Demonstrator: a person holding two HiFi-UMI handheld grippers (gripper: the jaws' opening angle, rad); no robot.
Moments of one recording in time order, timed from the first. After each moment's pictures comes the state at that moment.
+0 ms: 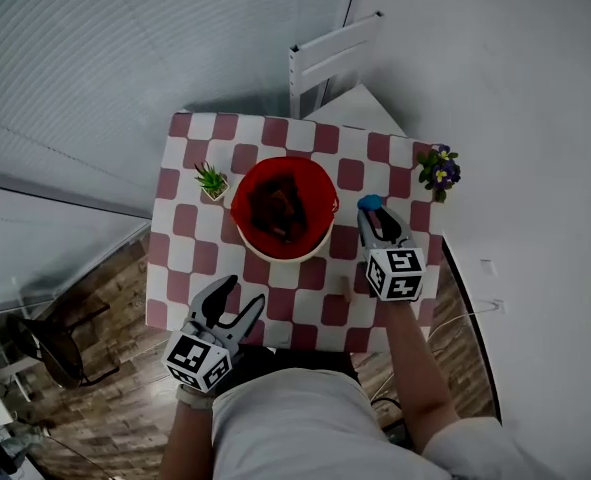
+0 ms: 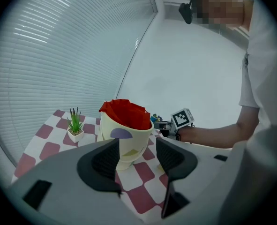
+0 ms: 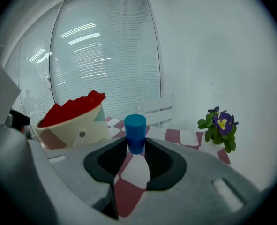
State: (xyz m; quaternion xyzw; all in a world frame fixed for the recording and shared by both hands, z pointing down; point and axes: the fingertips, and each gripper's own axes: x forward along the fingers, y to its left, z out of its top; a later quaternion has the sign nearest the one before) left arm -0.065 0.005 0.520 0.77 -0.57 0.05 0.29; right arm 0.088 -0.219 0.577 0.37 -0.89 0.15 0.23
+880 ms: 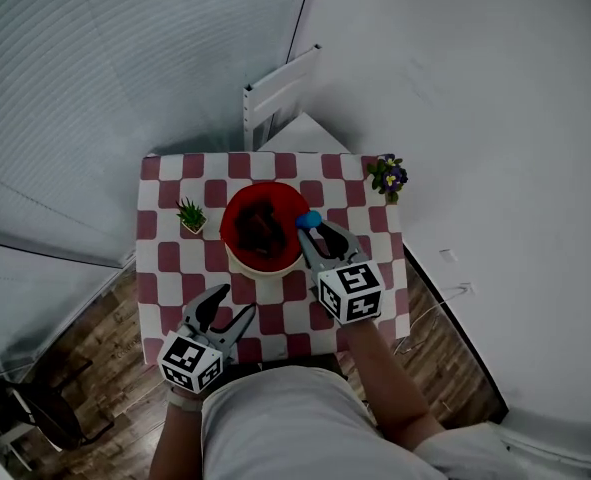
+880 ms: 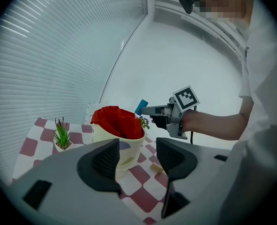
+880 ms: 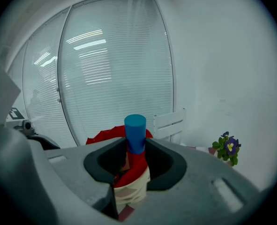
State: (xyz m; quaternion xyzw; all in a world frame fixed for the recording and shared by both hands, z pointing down) left arm -0.082 0.000 0.498 0.84 -0.47 0.05 0.26; right arm 0.002 -0.152 0.469 0.36 -0.90 0.13 0.20
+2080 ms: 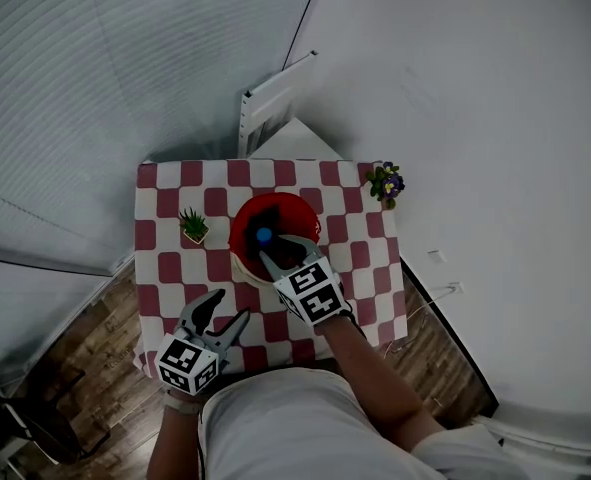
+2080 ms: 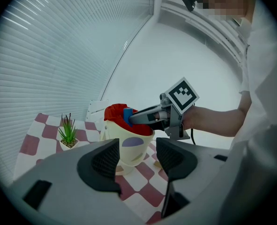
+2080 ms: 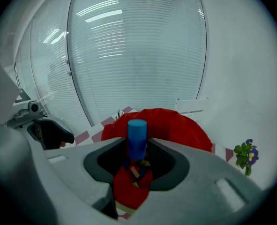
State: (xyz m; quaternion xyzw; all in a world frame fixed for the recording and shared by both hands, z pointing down) left arm -0.117 -0.006 0.515 0.85 -0.45 0.04 0.28; right arm -0.085 -0.122 0.517 0.27 -0.89 0.12 0.36
